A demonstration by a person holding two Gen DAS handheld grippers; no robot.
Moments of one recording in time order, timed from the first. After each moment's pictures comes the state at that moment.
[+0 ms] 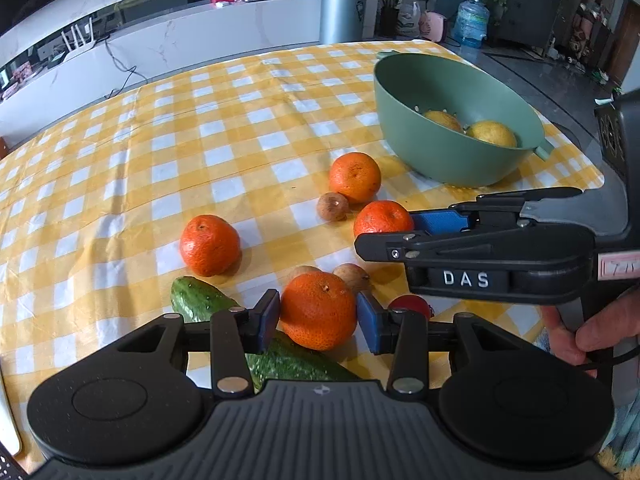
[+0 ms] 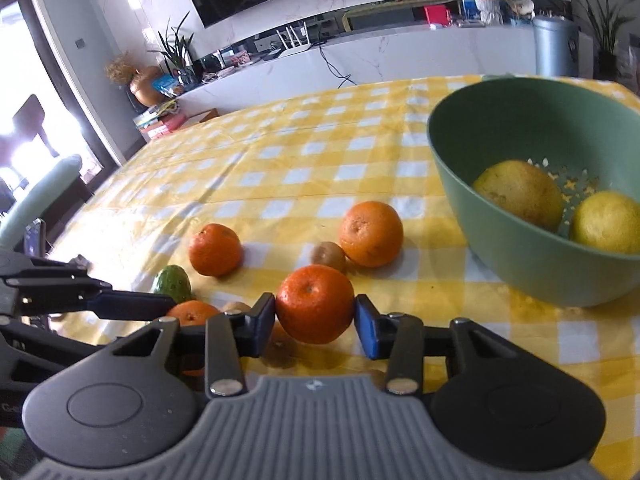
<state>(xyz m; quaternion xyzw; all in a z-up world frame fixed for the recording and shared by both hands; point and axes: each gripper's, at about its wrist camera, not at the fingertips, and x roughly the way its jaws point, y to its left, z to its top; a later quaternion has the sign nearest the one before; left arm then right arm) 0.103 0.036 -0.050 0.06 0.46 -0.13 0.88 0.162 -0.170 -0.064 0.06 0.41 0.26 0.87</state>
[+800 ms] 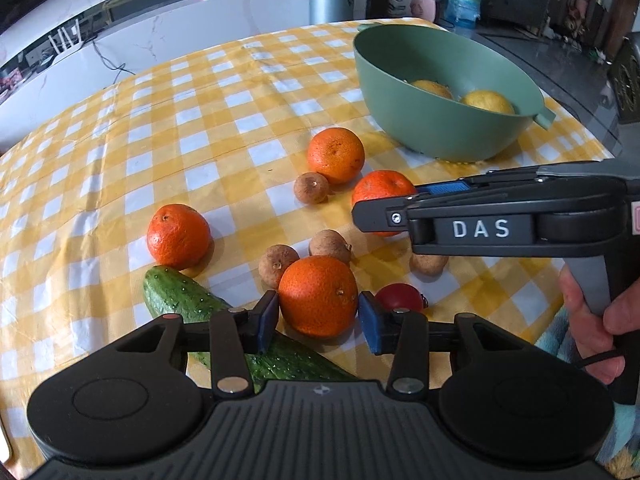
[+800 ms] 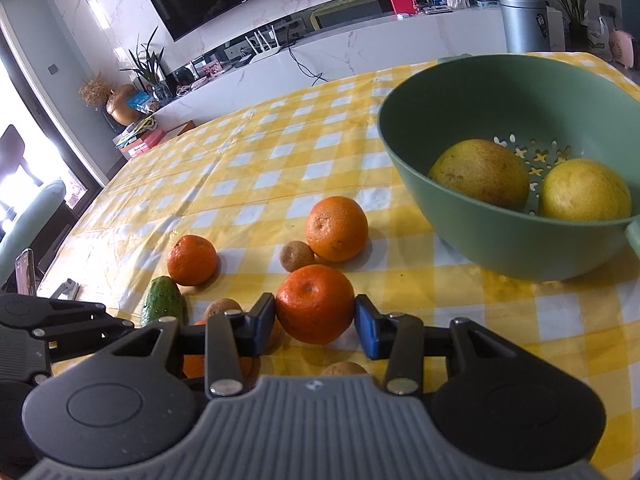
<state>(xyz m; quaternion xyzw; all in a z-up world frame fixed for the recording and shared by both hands) 0.107 0.015 -0.069 0.08 0.48 -0.13 0.87 0.165 -0.188 -0.066 0.11 0.42 0.24 0.87</state>
